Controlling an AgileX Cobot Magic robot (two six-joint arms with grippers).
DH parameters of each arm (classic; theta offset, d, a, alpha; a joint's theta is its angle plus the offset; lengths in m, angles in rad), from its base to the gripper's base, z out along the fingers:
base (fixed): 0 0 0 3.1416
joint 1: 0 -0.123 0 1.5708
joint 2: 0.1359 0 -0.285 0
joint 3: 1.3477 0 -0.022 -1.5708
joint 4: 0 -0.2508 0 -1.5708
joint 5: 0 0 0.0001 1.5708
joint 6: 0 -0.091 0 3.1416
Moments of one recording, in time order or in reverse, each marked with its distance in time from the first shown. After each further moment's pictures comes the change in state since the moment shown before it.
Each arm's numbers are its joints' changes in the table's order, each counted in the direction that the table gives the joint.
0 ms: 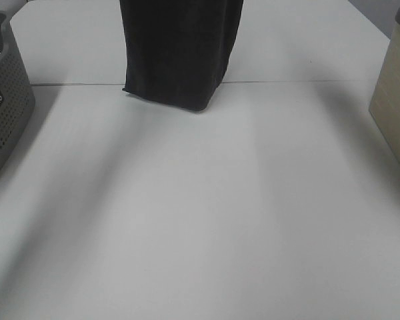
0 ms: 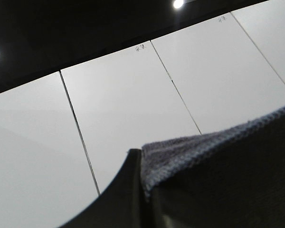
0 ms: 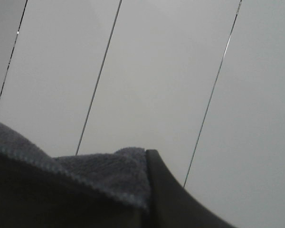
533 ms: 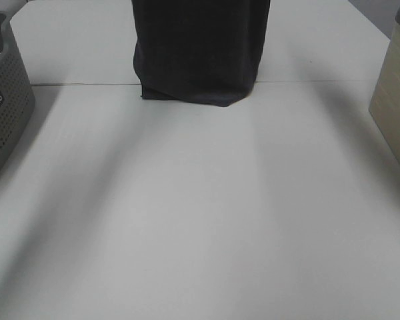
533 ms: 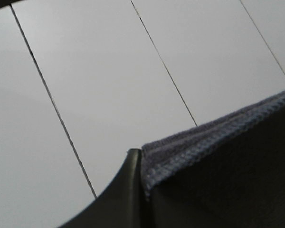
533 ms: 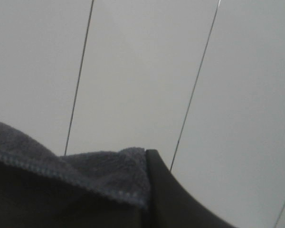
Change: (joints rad) left arm 0.001 0.007 -0.020 0.002 -0.312 0.008; right arm 0.000 0.012 -0.002 -0.060 -0.219 -0.002
